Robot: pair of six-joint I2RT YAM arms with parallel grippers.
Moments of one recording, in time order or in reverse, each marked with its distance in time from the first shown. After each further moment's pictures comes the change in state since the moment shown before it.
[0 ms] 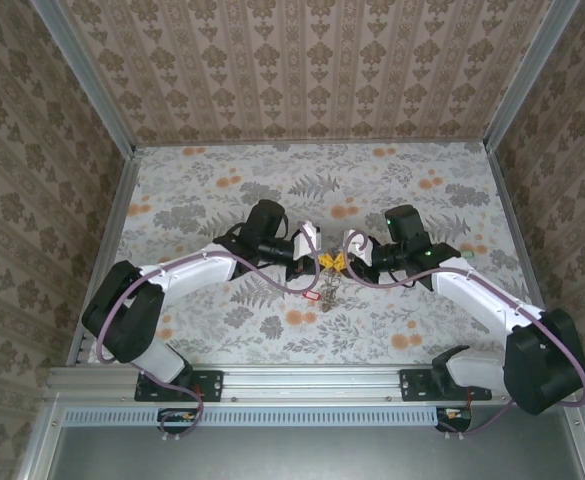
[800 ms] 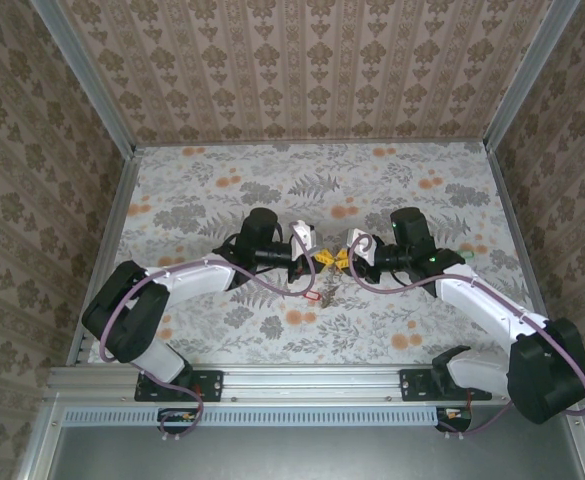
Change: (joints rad) left arm 0.003 0.000 -0.129 0.322 -0.005 -0.205; right arm -0.018 -0.047 -0.054 0.100 0.022 0.027
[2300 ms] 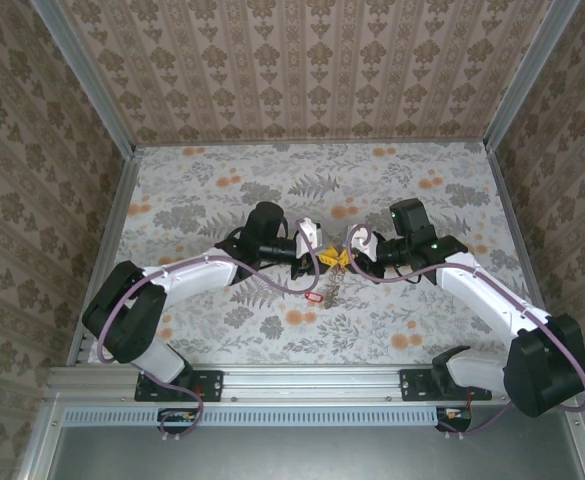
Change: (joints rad) left arm -0.022 -0.001 0.086 -0.139 -0.008 0.090; right arm -0.019 0.037 0.127 -0.239 -0.024 -0.076
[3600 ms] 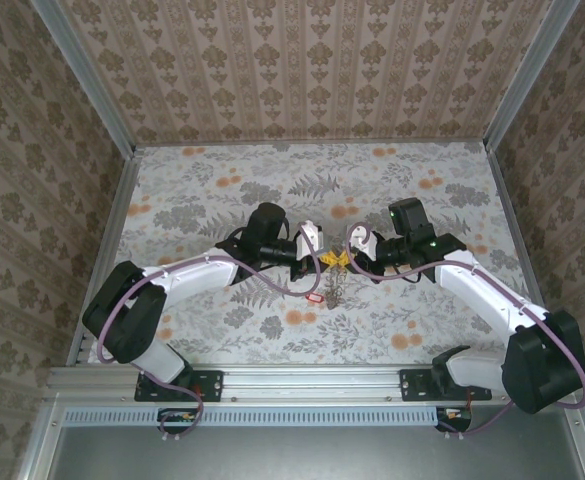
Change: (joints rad) left arm -0.005 0.001 0.006 -0.047 -0.022 0.035; right arm 0.003 0.018 0.013 -0.018 0.001 0.001
